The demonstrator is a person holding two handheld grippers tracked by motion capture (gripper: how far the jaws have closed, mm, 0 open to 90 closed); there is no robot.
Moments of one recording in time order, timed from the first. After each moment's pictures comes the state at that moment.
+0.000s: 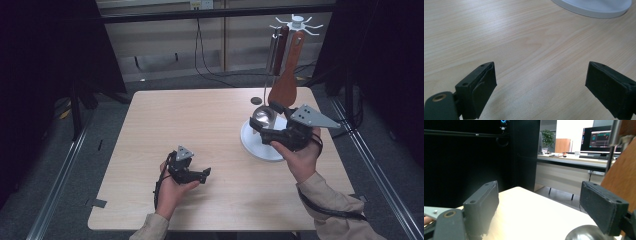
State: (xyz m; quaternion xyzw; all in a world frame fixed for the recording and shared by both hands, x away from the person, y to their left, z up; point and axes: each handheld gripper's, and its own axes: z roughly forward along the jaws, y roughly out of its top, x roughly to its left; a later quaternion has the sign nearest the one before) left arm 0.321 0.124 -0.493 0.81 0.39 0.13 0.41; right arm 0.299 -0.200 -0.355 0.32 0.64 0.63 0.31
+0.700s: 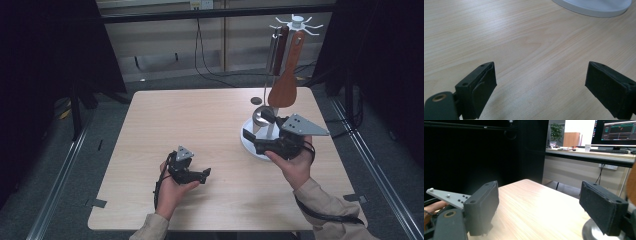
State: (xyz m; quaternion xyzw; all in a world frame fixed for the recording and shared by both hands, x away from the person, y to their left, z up) left arm 0.321 0.124 -0.493 0.81 0.39 0.13 0.41; right arm 0.294 -0.187 -0.376 0.31 0.66 0.62 0.28
